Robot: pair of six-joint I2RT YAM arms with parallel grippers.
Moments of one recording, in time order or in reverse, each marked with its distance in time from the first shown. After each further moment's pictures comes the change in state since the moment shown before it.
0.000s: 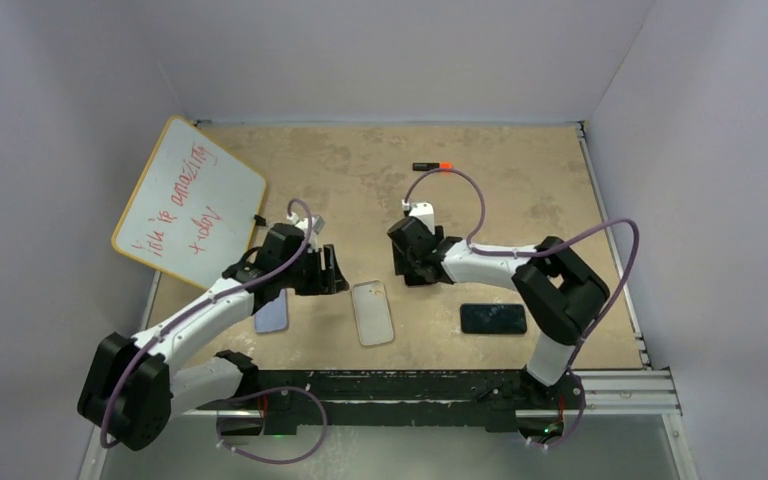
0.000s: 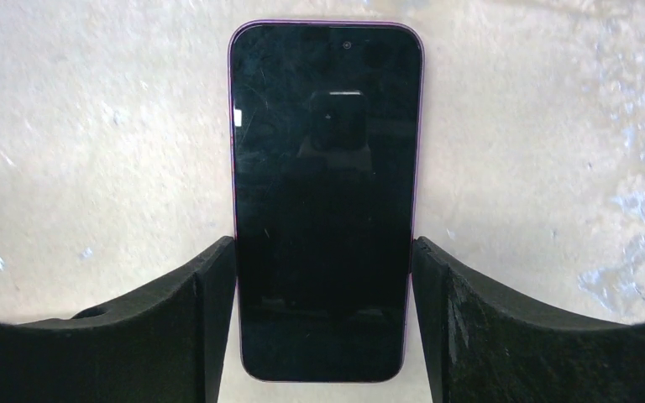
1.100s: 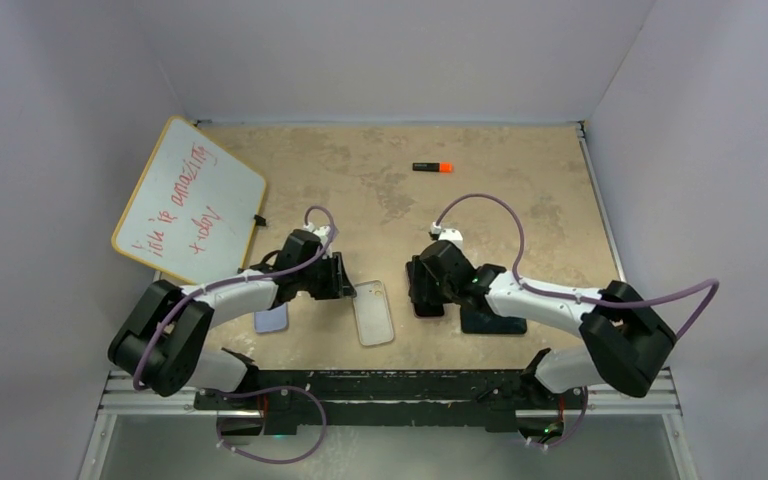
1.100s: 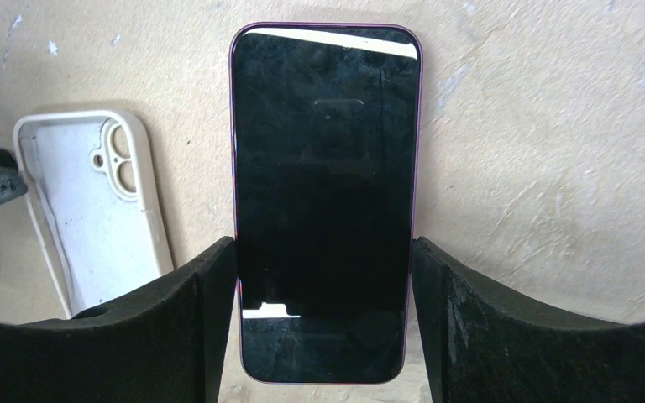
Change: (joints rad) left arm -0.029 0.306 -0.088 0.323 0.069 -0.056; right arm 0.018 -0.381 -0.304 -0.043 -0.214 0.155
